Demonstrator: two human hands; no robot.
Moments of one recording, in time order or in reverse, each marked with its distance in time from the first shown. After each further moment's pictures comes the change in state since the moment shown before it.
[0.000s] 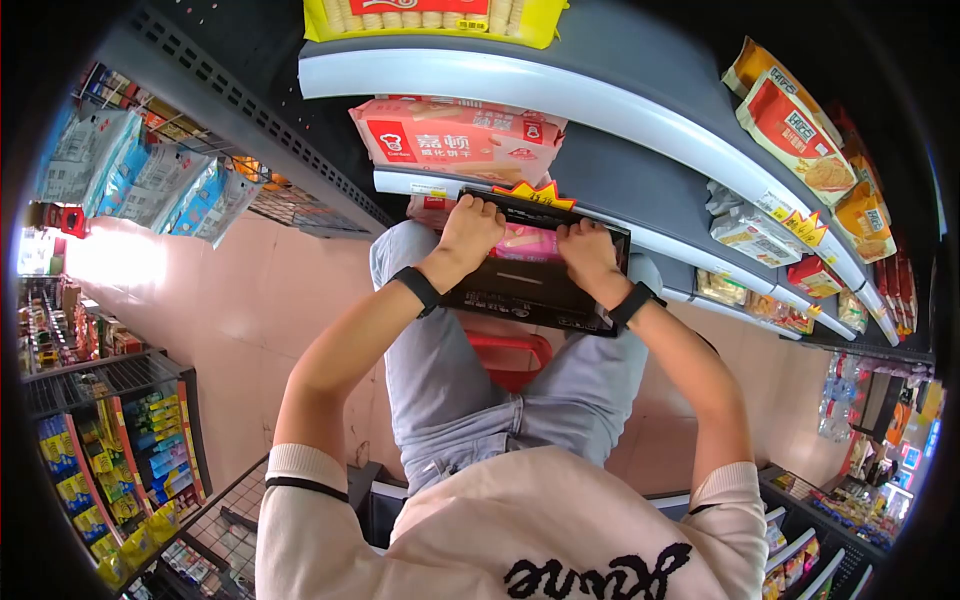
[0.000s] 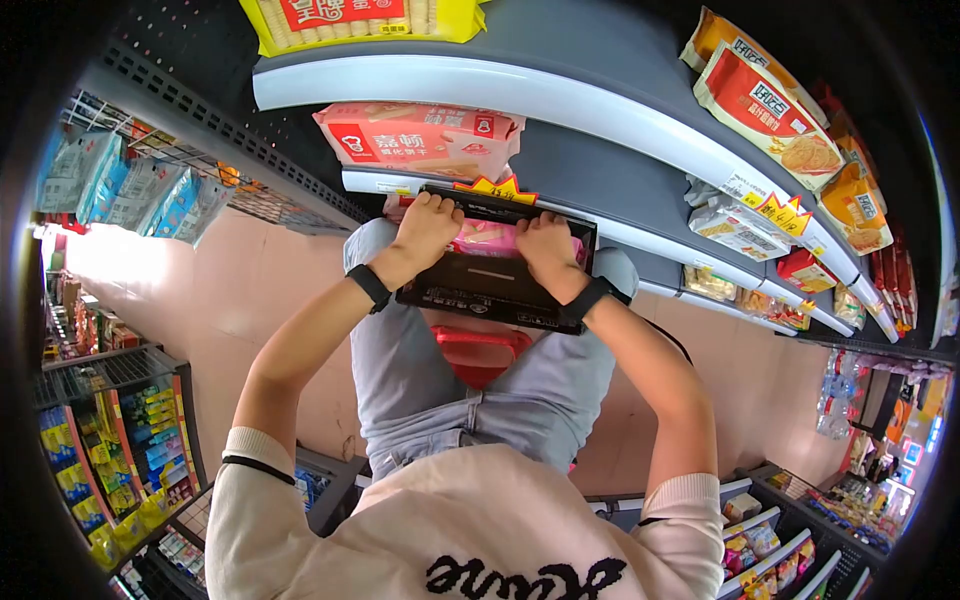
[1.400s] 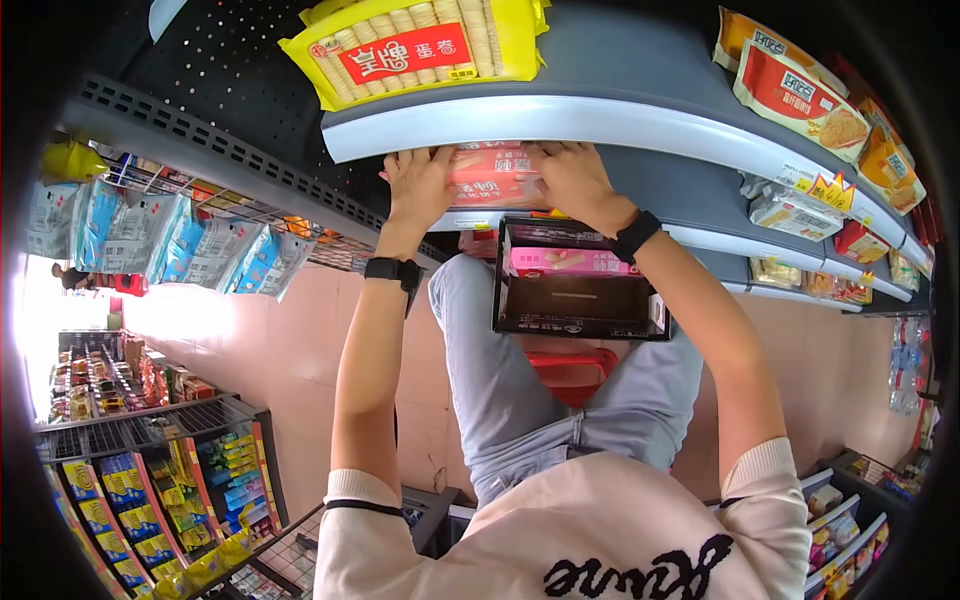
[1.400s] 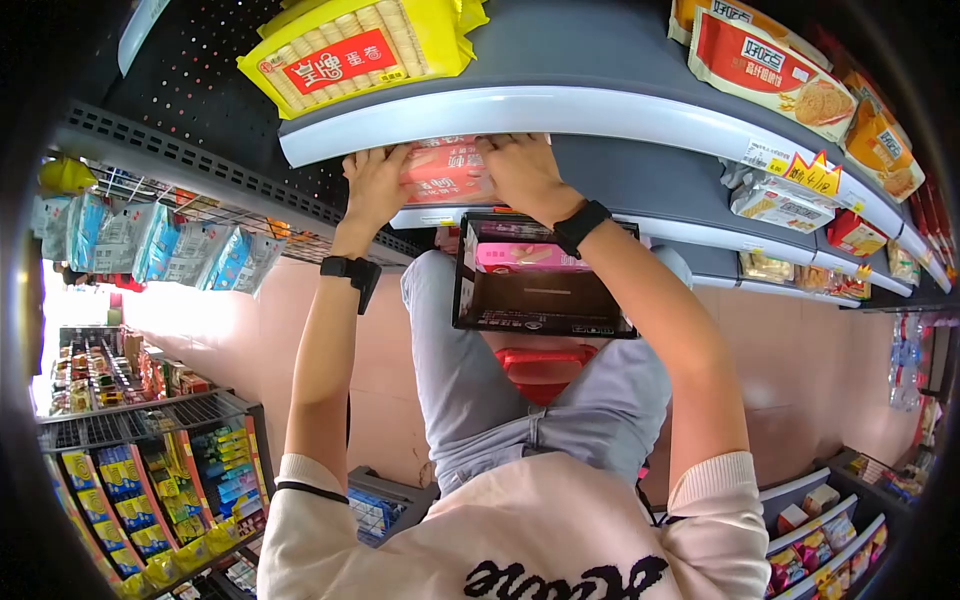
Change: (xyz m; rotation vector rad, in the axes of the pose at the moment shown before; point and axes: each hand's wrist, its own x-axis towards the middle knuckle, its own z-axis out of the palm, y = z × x) left_hand 0.012 -0.124 -0.076 0.027 0.173 -0.376; right_hand 0.107 0.015 -0.079 0.332 0.442 0.115
